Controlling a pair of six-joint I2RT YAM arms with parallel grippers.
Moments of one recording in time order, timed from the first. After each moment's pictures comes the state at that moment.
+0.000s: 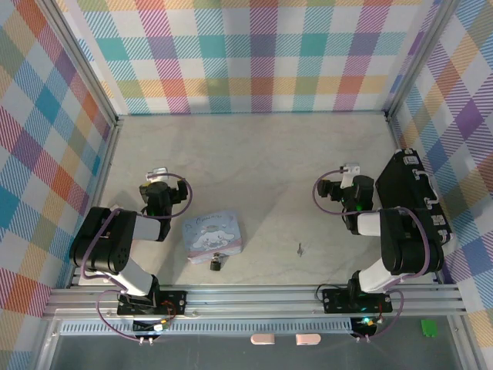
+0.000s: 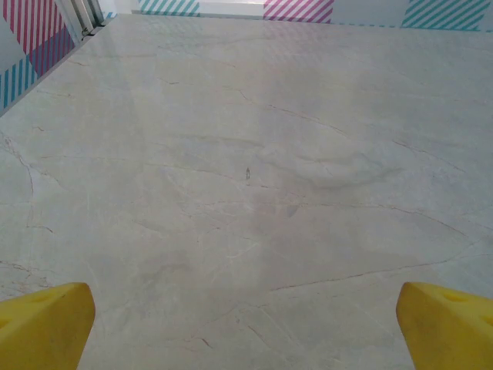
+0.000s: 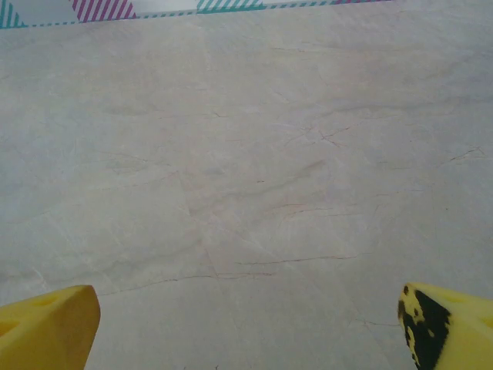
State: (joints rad) left arm -0.12 1.58 0.38 0.80 -0.31 -0.11; right arm 0.00 1.54 0.41 0.70 -0.14 0.04
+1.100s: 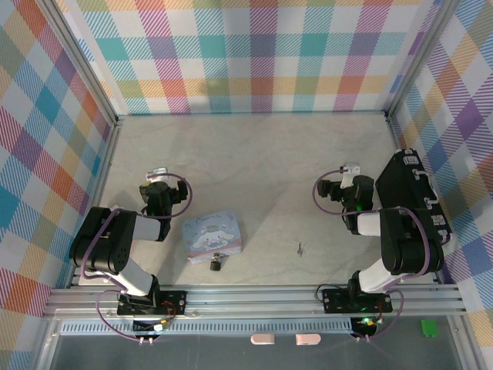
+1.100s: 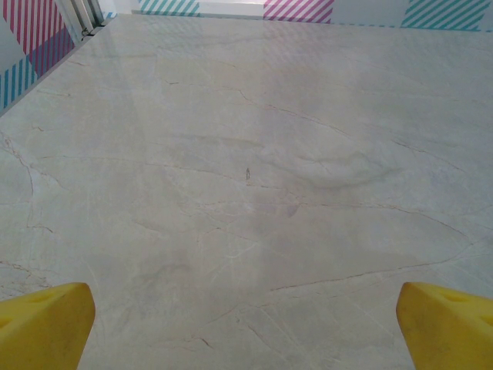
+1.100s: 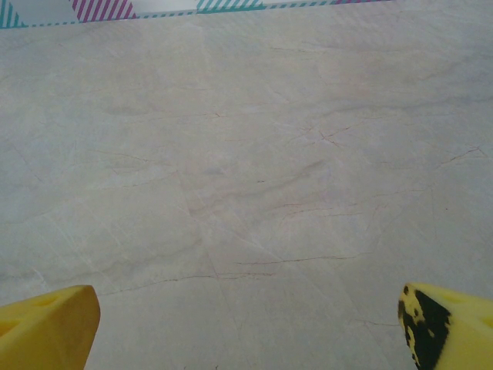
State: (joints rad) left arm -0.12 1.58 0.38 0.81 -0.31 -0.11; right arm 0.00 1.54 0.41 0.70 -0.14 0.04
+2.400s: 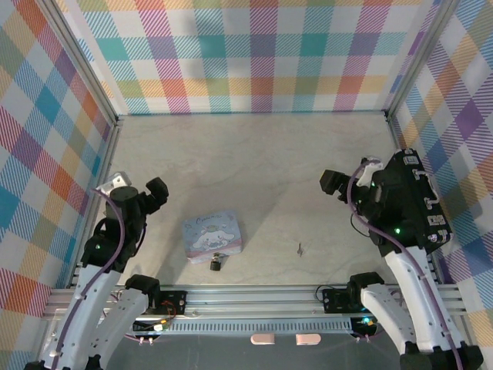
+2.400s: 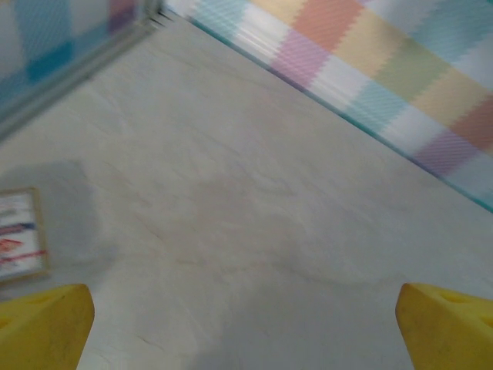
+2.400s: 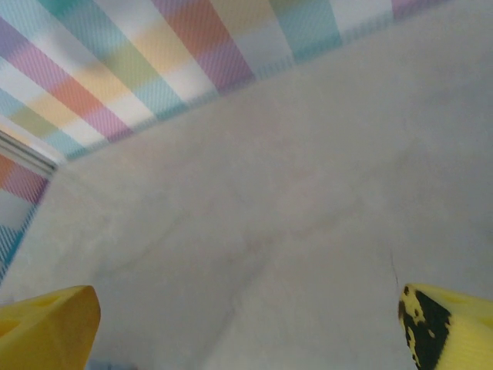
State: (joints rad) left arm -0.22 0.60 0.74 -0.65 -0.30 -0.63; right arm 0.17 0.76 0.79 -0.53 -0.15 0.49
